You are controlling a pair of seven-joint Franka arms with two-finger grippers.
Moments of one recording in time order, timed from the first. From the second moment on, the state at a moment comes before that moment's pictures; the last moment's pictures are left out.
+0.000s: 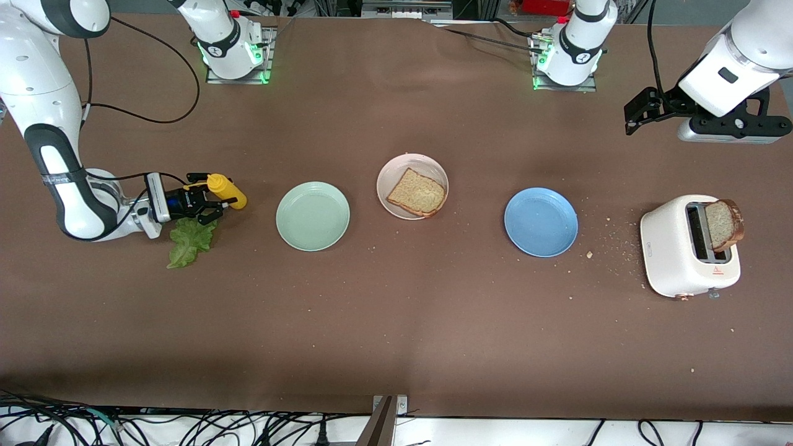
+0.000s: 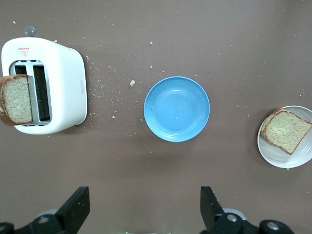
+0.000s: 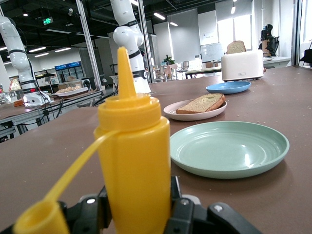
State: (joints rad) left arm 0.05 -0.08 -0.19 -1.67 -0.01 1.52 -0.11; right arm -0.38 0.85 0.09 -1.77 0.86 1.44 -2.54
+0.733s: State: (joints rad) left arm 0.05 -0.08 -0.19 -1.67 -0.01 1.52 -0.11; right arm -0.37 0.83 0.08 -1.69 0.85 1.40 -2.28
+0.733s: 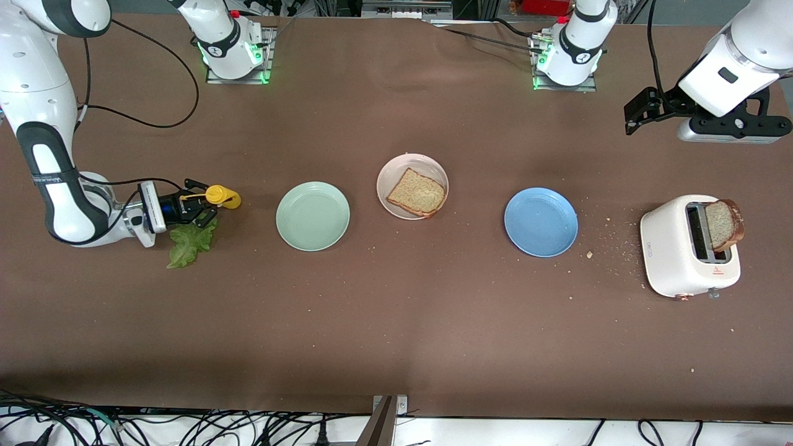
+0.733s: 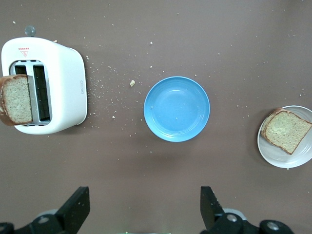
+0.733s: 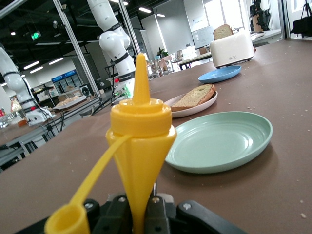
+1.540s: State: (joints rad) left arm 0.05 -0.08 -0.19 -1.67 -0.01 1.52 -0.11; right arm -0.17 0.57 0.09 -1.47 0.61 1.33 -1.48
